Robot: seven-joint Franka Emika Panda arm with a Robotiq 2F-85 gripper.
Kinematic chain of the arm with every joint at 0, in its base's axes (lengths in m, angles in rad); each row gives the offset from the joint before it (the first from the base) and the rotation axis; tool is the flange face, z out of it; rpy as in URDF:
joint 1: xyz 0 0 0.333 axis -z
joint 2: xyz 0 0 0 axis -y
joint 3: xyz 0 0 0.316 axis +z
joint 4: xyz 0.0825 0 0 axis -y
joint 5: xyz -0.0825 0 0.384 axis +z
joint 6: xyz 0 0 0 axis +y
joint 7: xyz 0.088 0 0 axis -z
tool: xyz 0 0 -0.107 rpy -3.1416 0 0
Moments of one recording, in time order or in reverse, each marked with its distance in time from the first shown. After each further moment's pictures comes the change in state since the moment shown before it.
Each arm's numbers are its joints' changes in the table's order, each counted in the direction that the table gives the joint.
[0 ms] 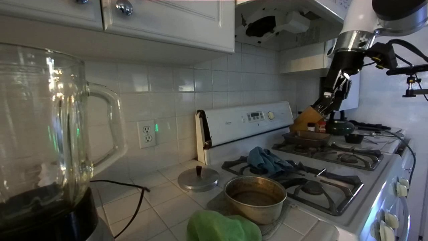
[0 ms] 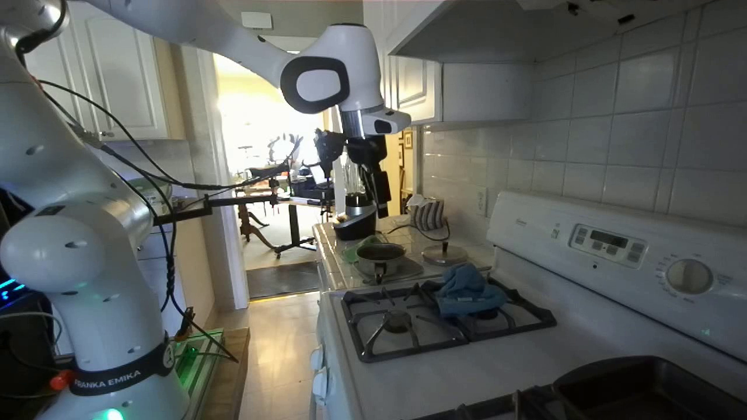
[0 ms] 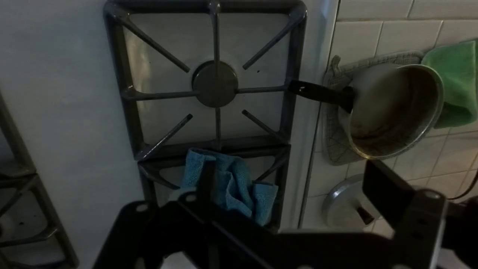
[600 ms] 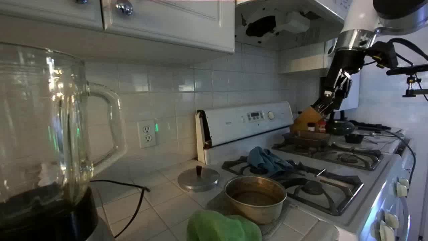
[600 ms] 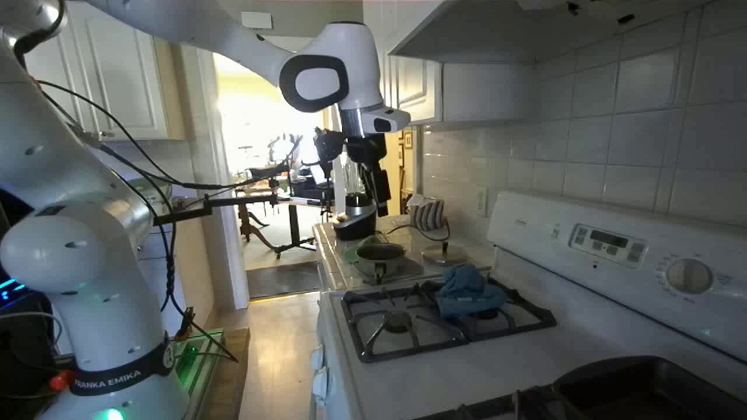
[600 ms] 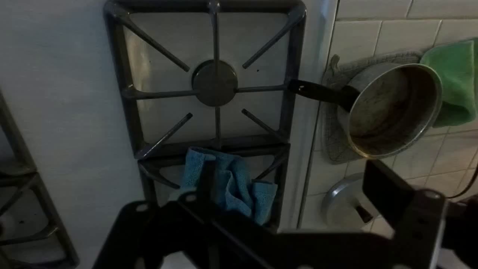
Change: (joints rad) arm -0.001 0.007 -0.003 0.000 0.000 0.004 -0.001
